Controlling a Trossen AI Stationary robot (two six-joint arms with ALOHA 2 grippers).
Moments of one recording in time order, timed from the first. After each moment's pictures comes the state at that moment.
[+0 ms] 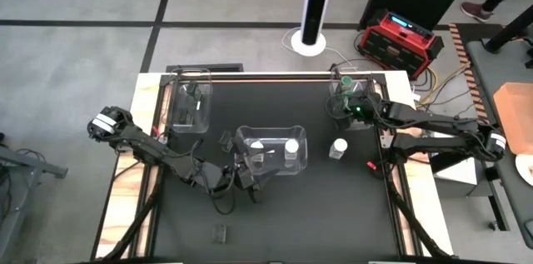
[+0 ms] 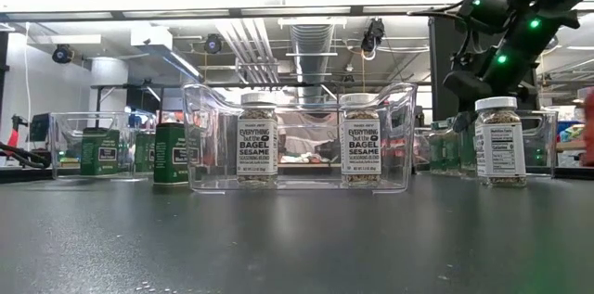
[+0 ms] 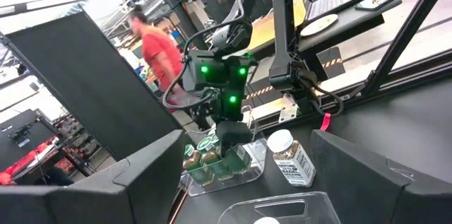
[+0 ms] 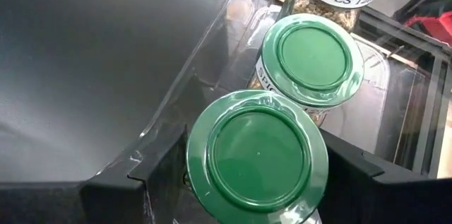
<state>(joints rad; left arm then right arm) -0.46 1.58 0.96 0.64 -0.82 0.53 -0.50 0.91 0.48 -0.51 0.39 0.39</state>
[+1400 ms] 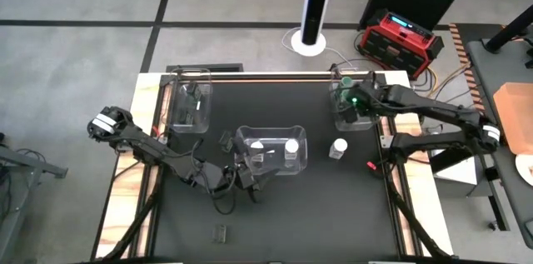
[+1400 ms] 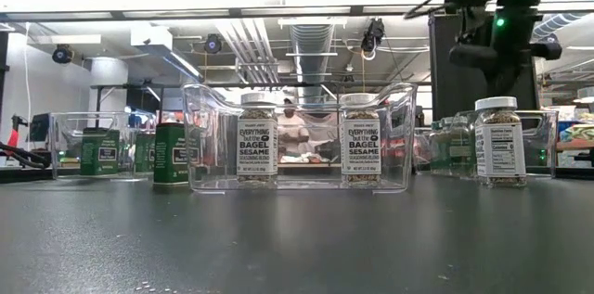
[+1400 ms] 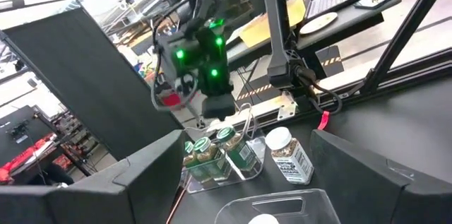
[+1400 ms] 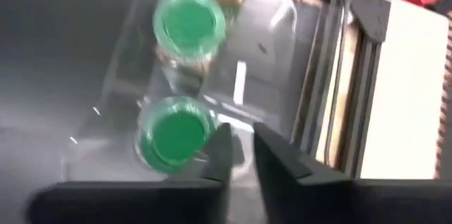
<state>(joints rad) -0.46 1.58 0.95 0.63 -0.82 0.51 -0.50 1.05 0.84 -1.12 0.40 0.68</state>
